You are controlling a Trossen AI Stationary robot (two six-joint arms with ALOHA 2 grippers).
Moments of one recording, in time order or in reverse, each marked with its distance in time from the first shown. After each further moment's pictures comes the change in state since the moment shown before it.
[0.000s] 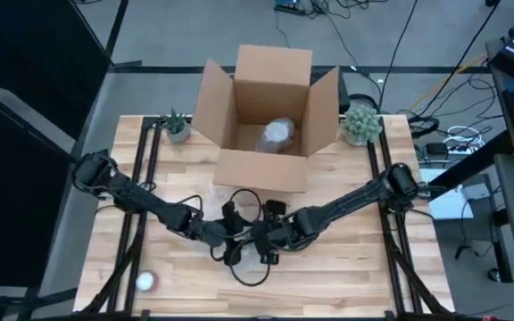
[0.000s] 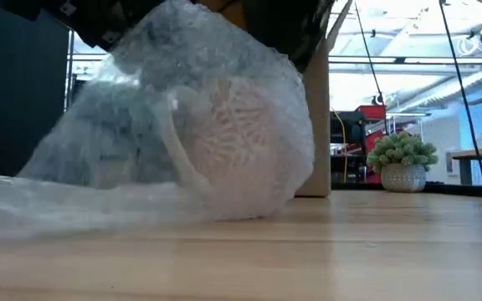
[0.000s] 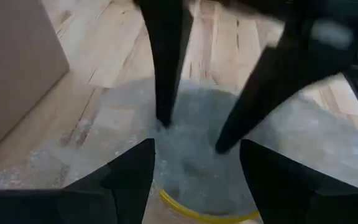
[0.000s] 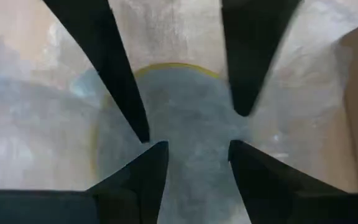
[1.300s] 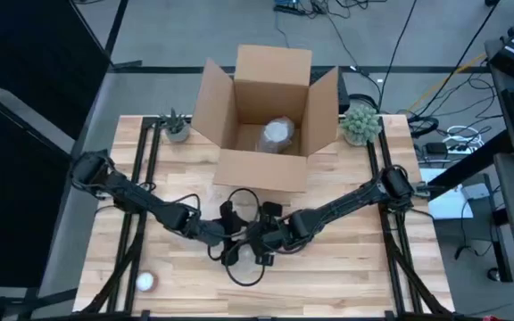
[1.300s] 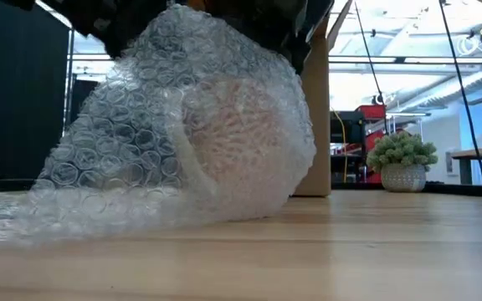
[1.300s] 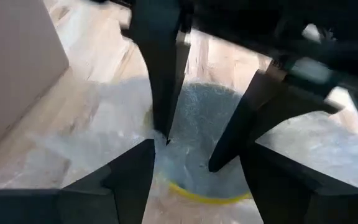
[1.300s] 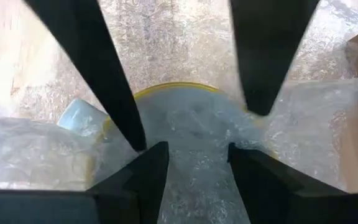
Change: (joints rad) left arm -0.003 -0.090 -0.004 -0.052 0.008 0.000; right arm -0.002 0.036 -0.003 0.046 -0.002 0.017
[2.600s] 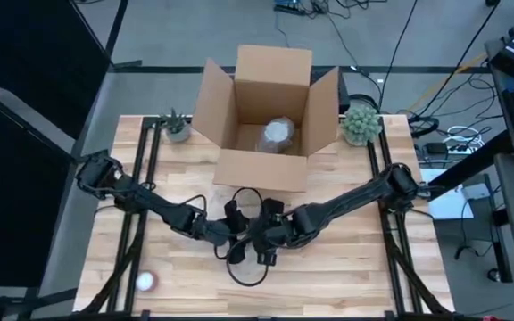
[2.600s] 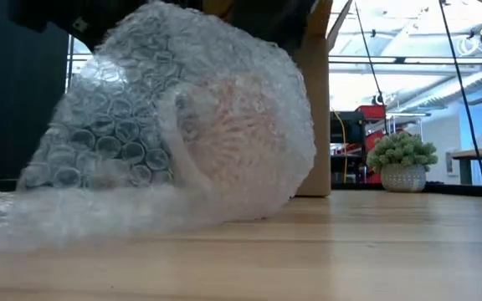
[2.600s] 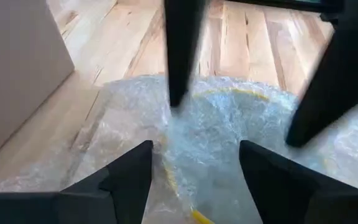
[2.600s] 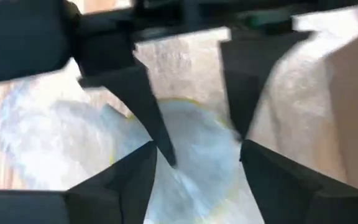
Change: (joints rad) left arm 0.019 0.131 0.004 0.104 -0.023 0.028; right arm -0.001 -0.088 0.129 -0.194 -0.031 -0.006
